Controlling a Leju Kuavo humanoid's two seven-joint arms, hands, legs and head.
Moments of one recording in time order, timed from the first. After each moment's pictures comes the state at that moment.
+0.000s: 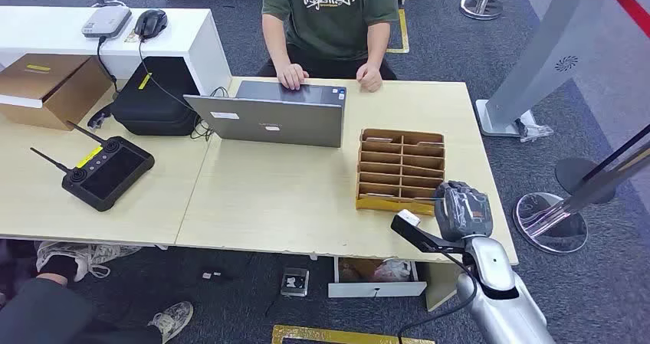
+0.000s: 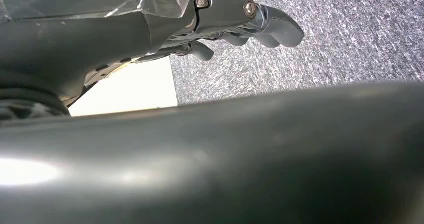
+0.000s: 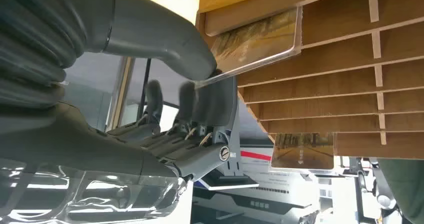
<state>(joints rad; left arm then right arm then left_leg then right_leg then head) -0.23 -0.09 -1.52 -0.13 0.86 0.30 0.22 -0.36 -0.18 0.33 -1.03 1.29 -0.35 0.07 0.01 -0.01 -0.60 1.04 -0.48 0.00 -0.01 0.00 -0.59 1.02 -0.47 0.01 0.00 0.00</state>
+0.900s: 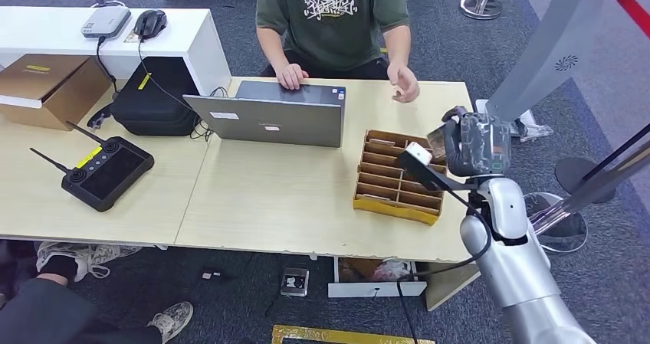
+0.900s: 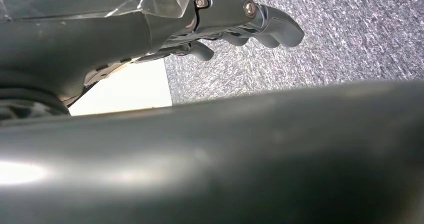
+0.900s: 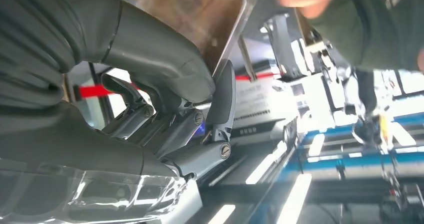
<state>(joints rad) -0.24 -0.09 -1.52 -0.13 0.84 0.29 0.20 -0.59 -0.16 0.32 -1.12 1.21 -0.45 0.01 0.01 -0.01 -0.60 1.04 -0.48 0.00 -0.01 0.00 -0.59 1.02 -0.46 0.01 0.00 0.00</state>
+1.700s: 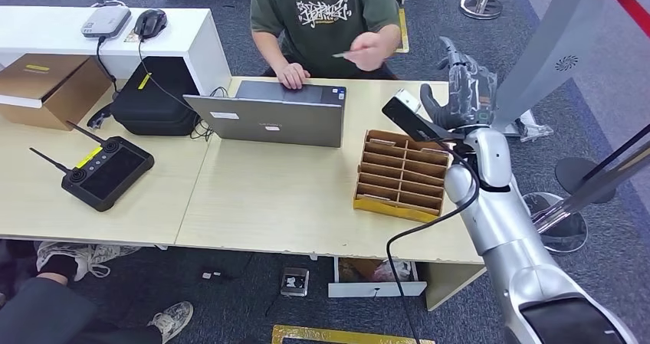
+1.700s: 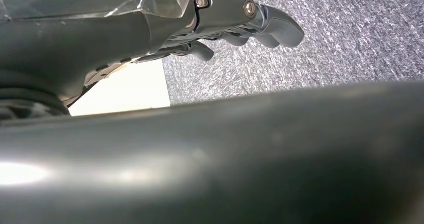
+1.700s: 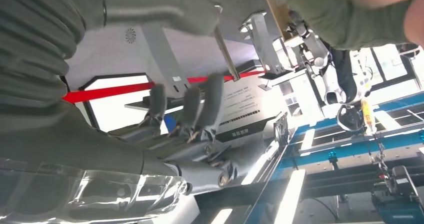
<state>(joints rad) -0.25 -0.10 -1.53 -0.13 0.81 0.29 0.22 -0.84 -0.04 0.32 -0.85 1.14 -0.49 -0.06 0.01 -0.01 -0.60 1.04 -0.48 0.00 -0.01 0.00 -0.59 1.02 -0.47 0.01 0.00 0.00</state>
